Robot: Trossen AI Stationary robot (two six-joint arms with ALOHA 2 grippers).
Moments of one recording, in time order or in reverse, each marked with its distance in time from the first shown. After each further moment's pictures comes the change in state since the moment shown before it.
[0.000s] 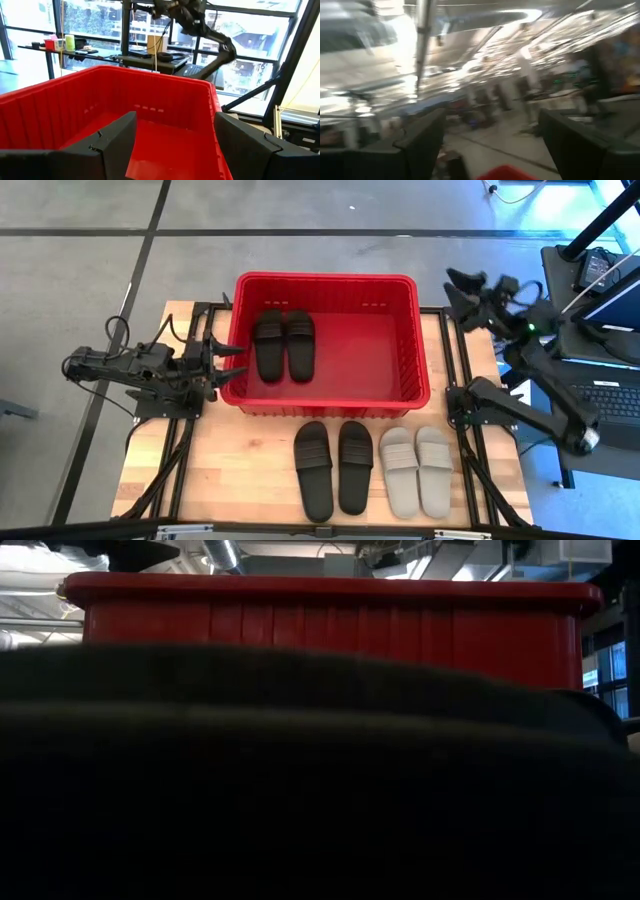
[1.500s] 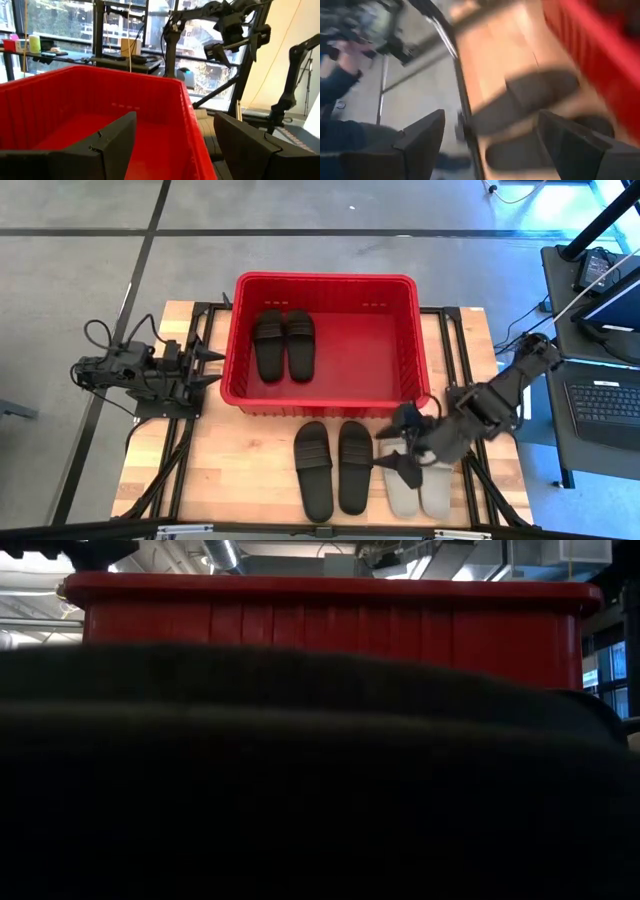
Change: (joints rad) left arm 0.000 -0.301 -0.004 -0.260 0.155 -0.023; right arm 1.521 0.808 0.749 -1.086 0.712 0.466
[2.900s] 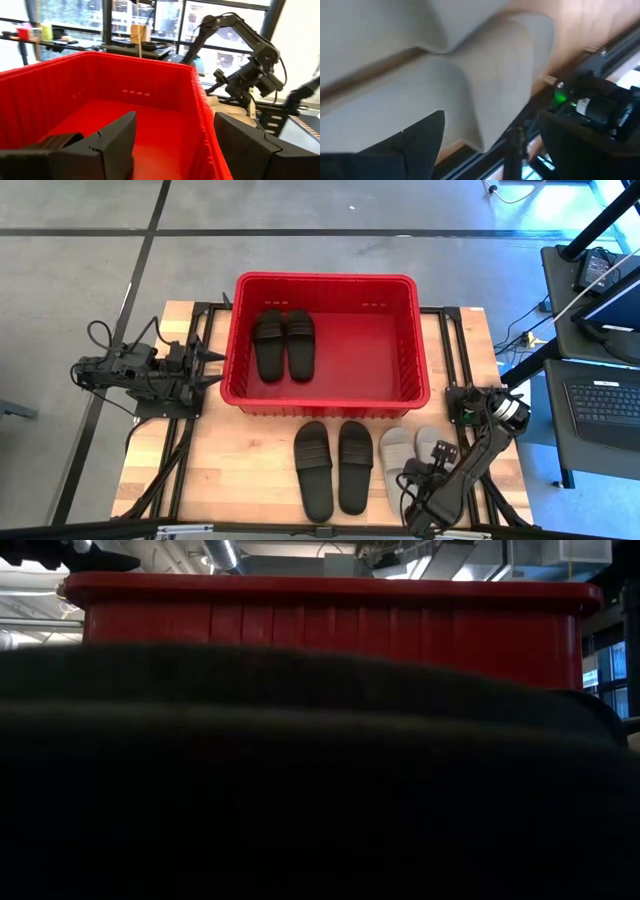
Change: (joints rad) left arm 0.000 0.000 0.000 -0.075 -0.051 -0.001; right arm 0.258 0.586 -0.083 -0.757 -0.396 0.333
